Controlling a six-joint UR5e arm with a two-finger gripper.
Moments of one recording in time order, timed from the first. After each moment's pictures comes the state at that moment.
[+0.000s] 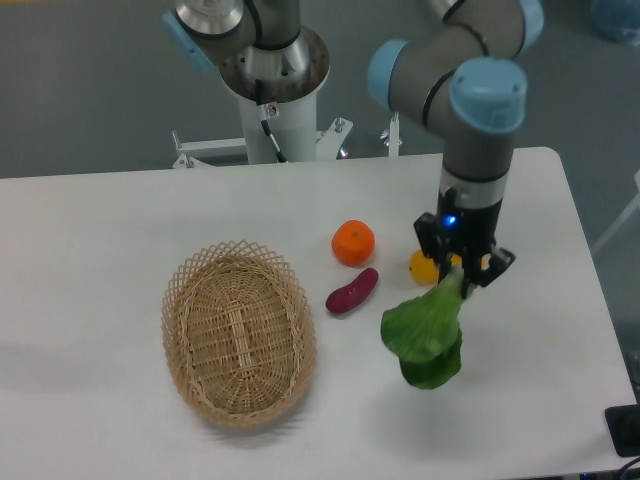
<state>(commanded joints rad) 2.62 -1.94 -1.69 -0.80 1.43 1.33</state>
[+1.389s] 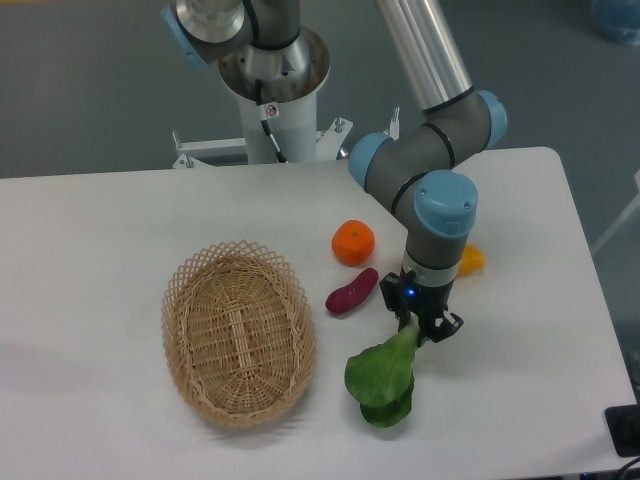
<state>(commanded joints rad) 2.59 -2.08 -1.74 -0.72 1.43 1.35</state>
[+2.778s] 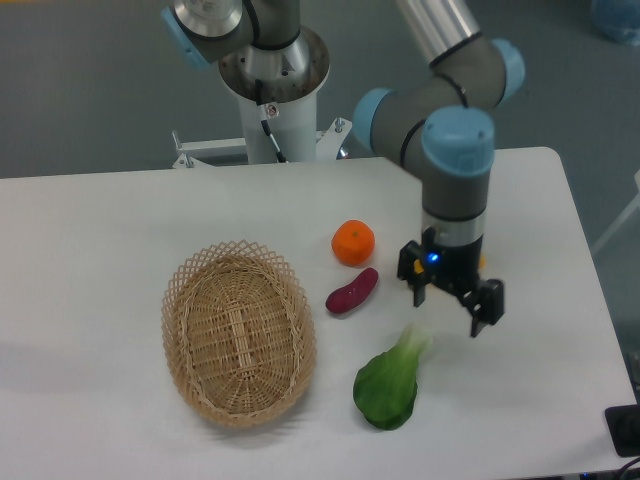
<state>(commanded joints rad) 2.66 -1.87 -1.61 -0.90 1.45 1.35</state>
